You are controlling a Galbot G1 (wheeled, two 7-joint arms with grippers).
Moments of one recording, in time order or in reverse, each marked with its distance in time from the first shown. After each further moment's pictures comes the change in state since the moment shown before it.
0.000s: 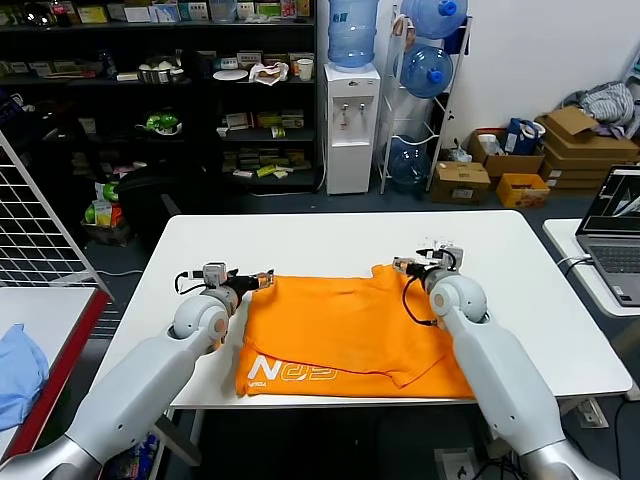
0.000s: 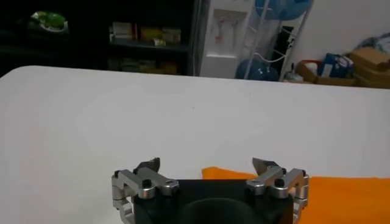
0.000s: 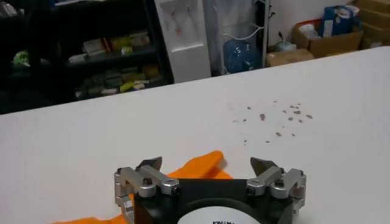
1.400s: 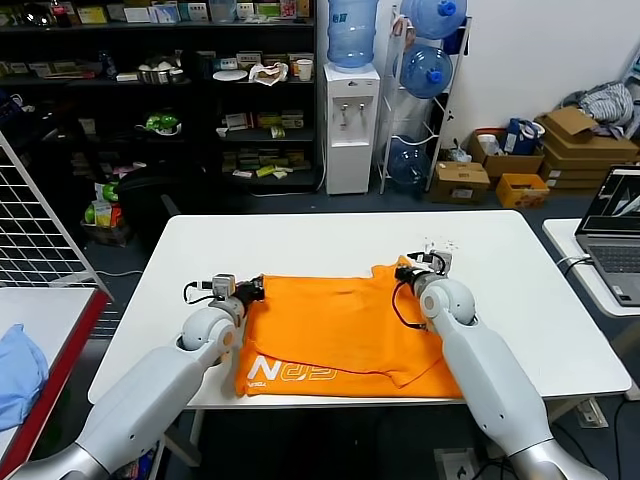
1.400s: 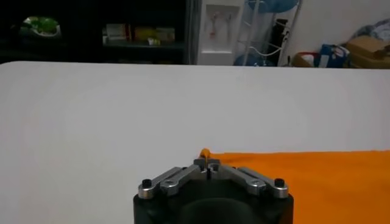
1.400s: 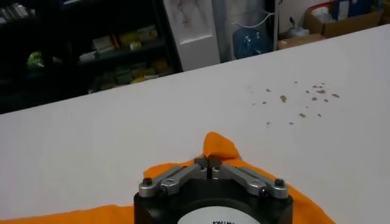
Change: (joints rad) left arm 0.042 -0.021 0.003 0.009 0.081 -0.031 0.013; right arm -0.057 -0.006 0.014 0.048 0.046 0.048 -0.022
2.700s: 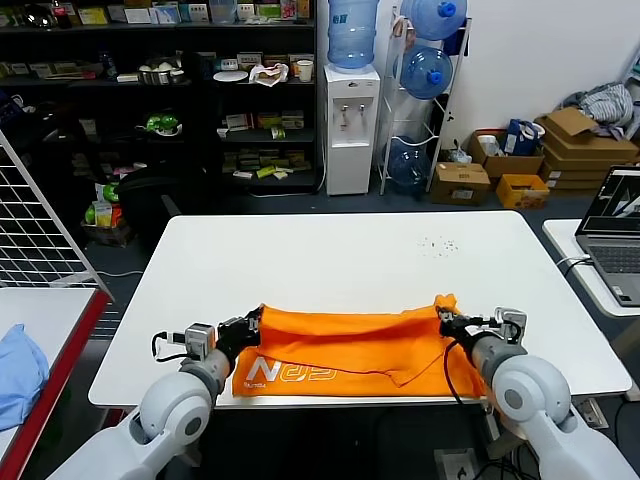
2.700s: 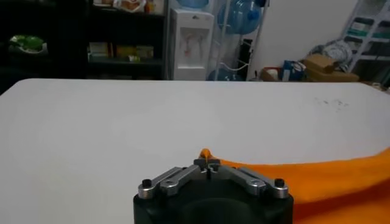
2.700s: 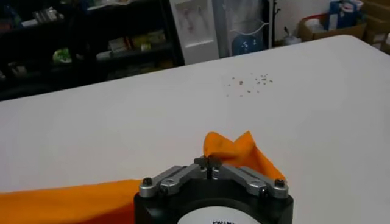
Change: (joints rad) left arm 0.436 0.195 -0.175 -0.627 0.020 0.036 -0.129; right arm -0.594 -0.263 0.237 0.682 0.183 -0.067 0.126
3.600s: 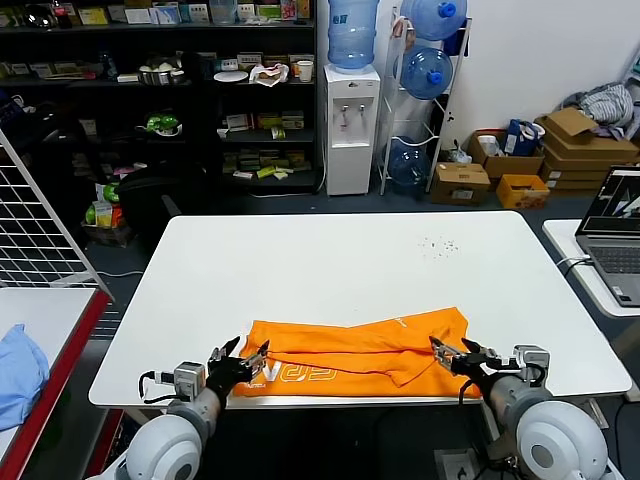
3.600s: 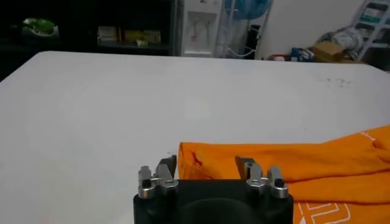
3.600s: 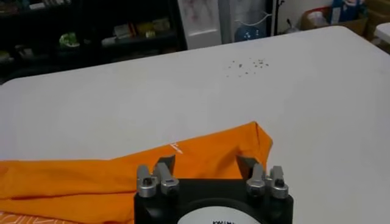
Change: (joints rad) left arm 0.201 -0.017 -0.085 -0.044 0.076 -0.025 0.017; right arm -0.218 0.004 0.117 0.149 -0.036 -0.008 -0.032
